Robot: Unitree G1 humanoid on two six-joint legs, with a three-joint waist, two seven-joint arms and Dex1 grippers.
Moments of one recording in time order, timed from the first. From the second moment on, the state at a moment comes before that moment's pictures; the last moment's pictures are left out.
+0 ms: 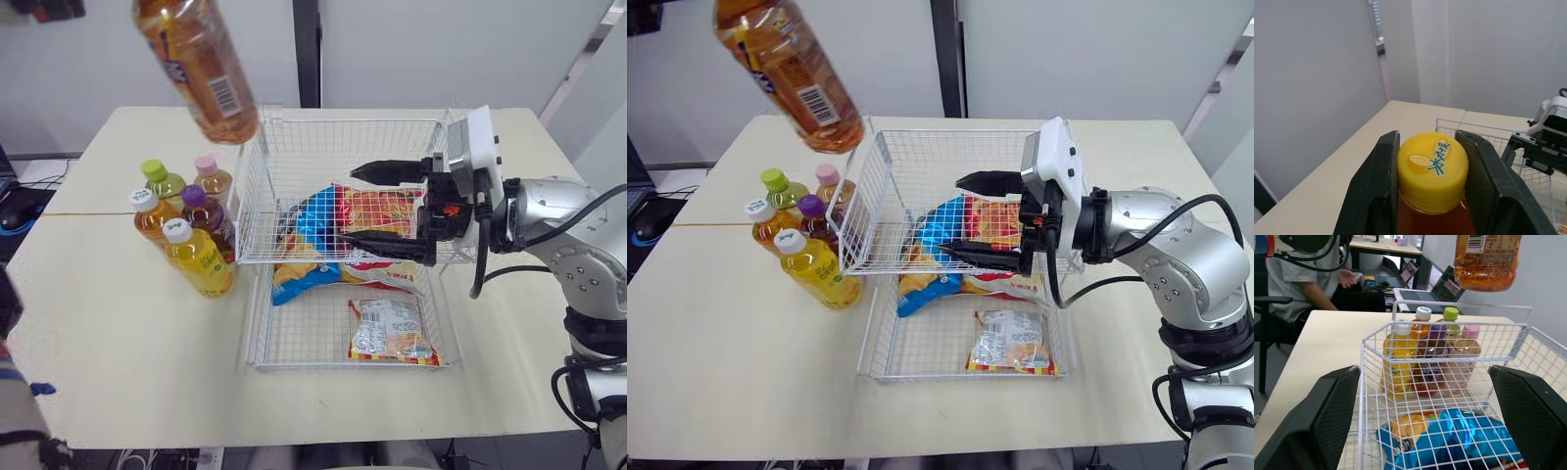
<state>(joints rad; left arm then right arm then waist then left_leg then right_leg) -1.54 1.04 -0.05 0.43 -0.69 0.91 -1.26 -0.77 -0.67 0.03 -0.47 0.77 0.77 0.84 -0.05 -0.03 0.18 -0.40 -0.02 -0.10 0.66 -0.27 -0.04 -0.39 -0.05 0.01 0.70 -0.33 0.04</state>
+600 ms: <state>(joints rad) -1.66 0.59 -0.09 0.63 -0.52 0.75 -1.34 -0.77 -0.74 -0.03 -0.49 0.75 0.79 0.77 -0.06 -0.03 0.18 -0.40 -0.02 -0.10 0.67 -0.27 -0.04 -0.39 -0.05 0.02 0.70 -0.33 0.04</state>
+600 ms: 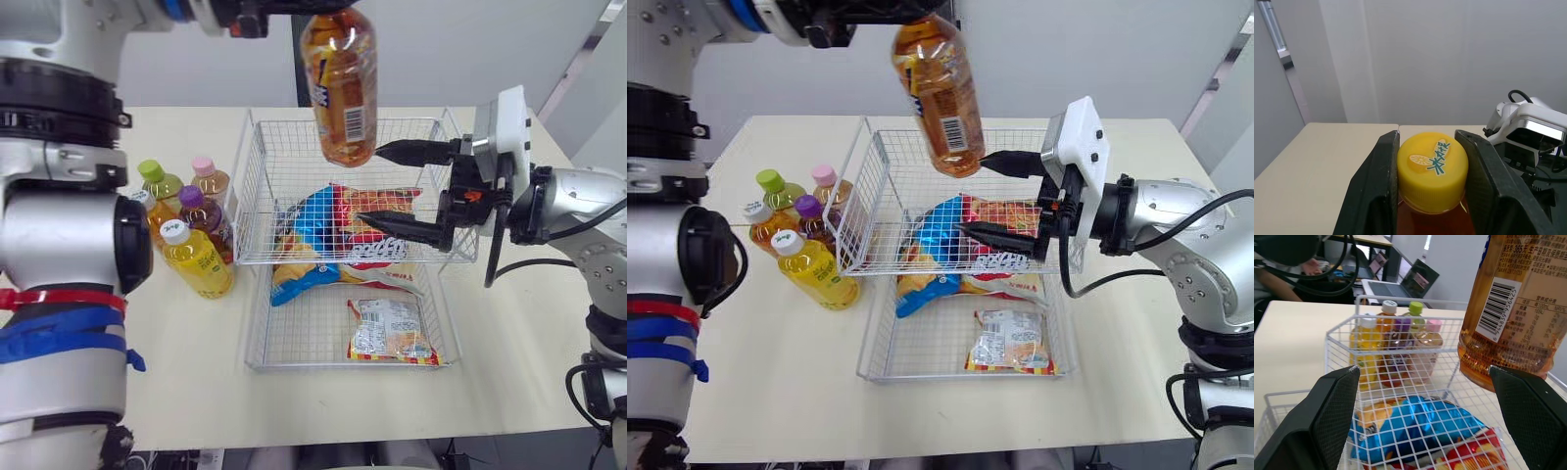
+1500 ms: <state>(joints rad) -1.70 0.33 -0.08 0.95 -0.30 0.40 -1.30 -0.54 -1.15 -0.54 -0.53 1.12 1.03 0.78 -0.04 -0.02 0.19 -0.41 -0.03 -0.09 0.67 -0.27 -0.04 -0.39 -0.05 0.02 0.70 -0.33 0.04</state>
